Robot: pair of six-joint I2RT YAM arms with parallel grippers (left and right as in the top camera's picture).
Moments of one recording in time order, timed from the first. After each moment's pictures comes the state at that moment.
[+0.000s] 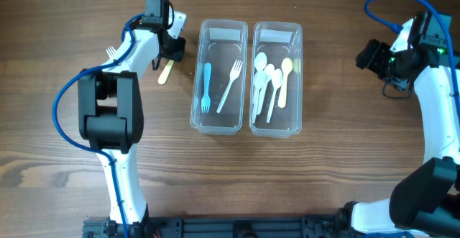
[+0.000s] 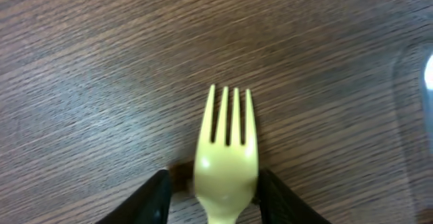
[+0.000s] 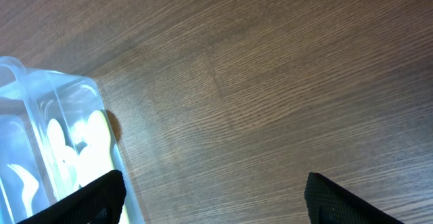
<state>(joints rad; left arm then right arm) -0.12 2.26 1.65 -0.55 0.05 0.27 -0.26 1.62 1.33 -0.85 -0.16 0.24</state>
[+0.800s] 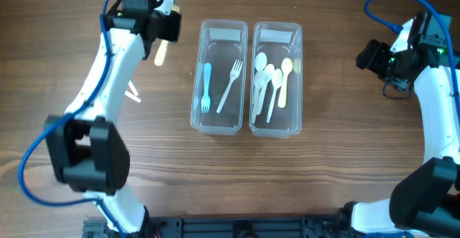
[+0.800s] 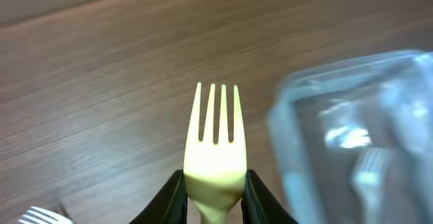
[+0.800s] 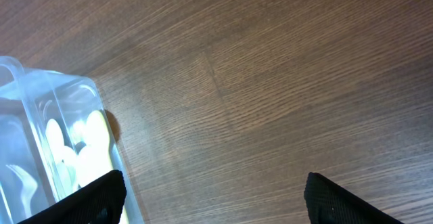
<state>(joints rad) -0.15 1.91 1.65 -0.66 0.09 0.21 -0.26 1.62 1.33 -0.85 -0.16 0.24</state>
